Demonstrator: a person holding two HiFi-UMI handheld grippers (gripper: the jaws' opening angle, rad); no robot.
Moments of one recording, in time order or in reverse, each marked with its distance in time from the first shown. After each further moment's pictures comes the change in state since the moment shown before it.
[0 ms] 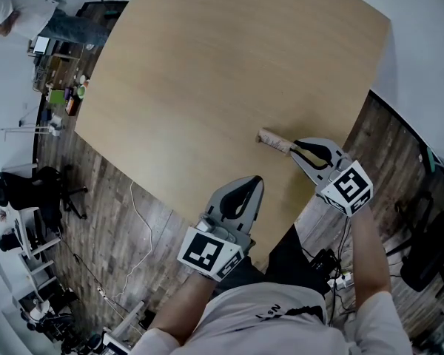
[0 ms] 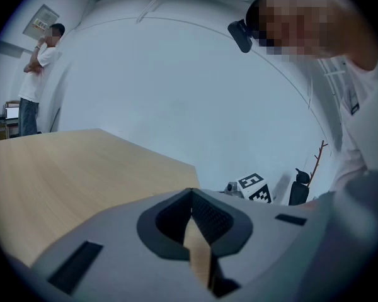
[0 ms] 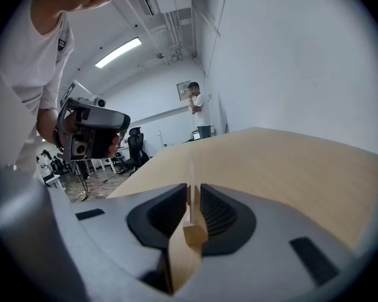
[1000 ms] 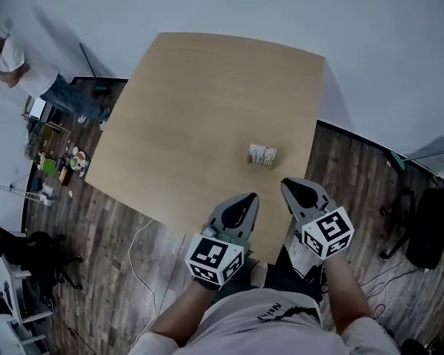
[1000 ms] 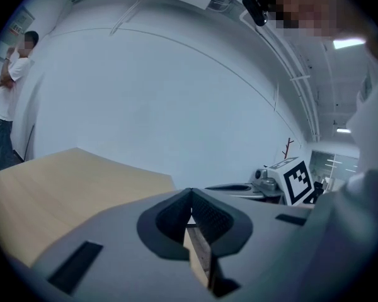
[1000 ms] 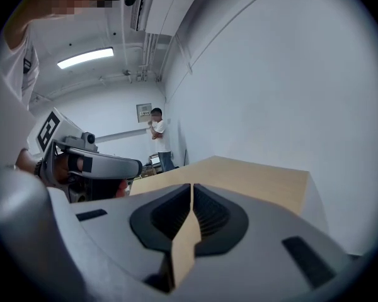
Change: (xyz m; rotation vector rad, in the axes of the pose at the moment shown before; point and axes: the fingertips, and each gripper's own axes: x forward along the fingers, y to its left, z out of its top) left arm -0.105 -0.052 0.045 0.141 -0.035 -0.214; right arm -0.089 0.139 0.118 0.117 -0.204 -0.502
